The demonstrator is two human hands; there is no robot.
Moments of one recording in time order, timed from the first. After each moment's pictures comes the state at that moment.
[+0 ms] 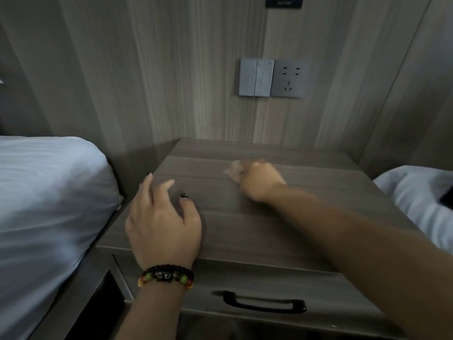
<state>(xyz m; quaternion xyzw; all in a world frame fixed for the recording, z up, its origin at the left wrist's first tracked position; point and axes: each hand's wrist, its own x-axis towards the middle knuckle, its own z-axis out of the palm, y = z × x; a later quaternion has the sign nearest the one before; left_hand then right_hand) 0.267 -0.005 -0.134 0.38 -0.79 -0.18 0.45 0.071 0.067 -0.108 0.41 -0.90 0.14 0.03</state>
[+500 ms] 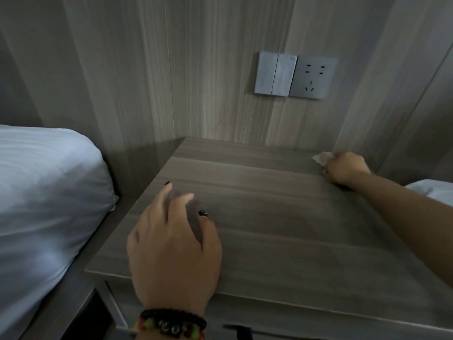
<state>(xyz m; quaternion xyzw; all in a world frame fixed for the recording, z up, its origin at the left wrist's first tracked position) 0.265 -0.010 -0.141 0.36 -0.81 -0.13 0.44 -0.081 0.139 -0.105 0.15 -0.98 0.06 0.07</state>
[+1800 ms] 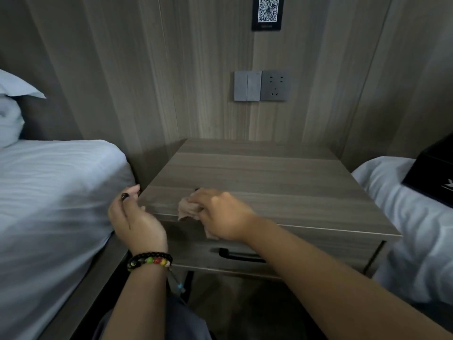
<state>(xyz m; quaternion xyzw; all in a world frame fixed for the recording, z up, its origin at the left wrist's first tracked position) 0.324 0.000 -0.140 0.33 -0.45 -0.53 0.64 0.211 0.107 -0.122 0.60 -0.76 0.23 -0.01</state>
